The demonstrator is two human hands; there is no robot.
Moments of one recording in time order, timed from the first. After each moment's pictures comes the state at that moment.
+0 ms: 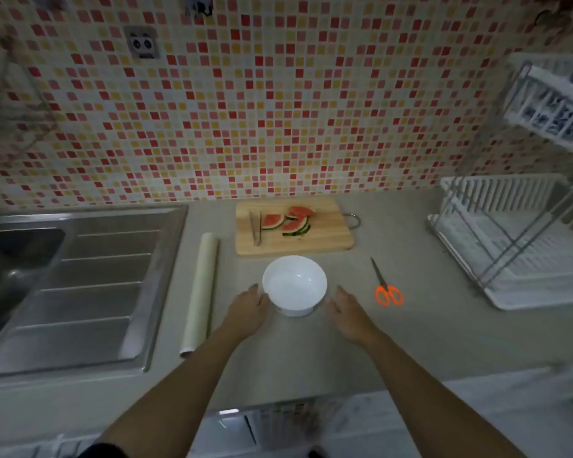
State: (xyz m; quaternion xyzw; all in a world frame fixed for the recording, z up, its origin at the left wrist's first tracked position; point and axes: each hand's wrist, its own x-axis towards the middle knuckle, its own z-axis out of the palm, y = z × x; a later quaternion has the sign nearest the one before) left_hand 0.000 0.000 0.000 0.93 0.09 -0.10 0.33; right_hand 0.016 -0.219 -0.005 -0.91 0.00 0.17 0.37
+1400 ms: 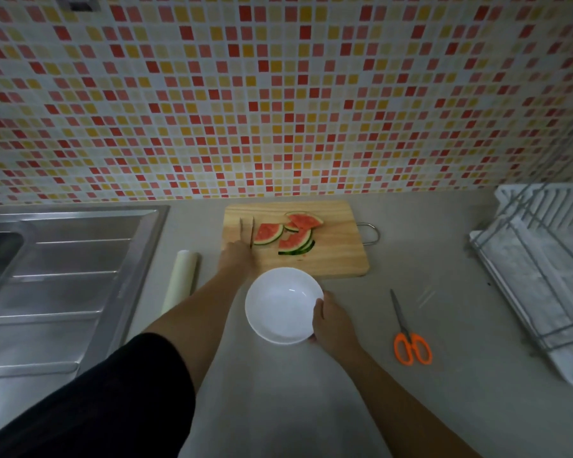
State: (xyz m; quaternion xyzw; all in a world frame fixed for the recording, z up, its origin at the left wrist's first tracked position) left_hand 0.221 0.014 -0.020 0.97 0.18 -0.10 0.12; right_hand 0.128 -0.184 -0.033 -0.87 0.07 0.16 0.47
